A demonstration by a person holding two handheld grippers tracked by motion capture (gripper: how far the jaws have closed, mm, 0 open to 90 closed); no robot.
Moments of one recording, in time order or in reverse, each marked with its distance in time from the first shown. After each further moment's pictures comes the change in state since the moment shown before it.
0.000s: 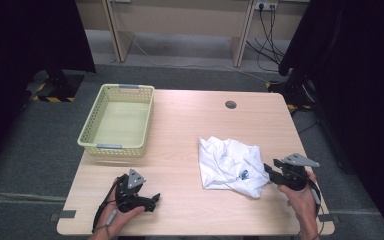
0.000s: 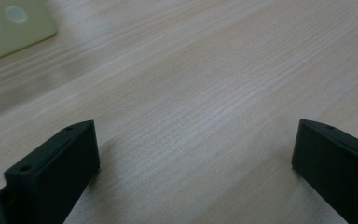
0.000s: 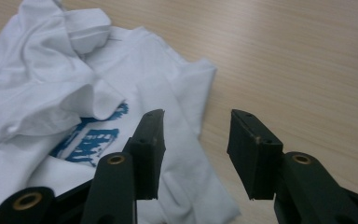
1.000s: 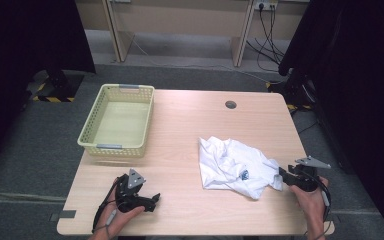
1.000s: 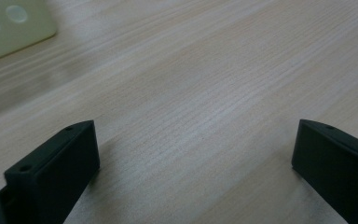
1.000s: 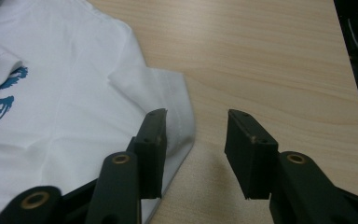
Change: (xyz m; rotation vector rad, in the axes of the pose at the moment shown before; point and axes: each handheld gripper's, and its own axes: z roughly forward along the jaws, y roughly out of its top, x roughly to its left) left arm 0.000 0.000 0.000 0.000 0.001 0.000; right arm -0.043 -0.029 0.003 0.093 -0.123 0.149
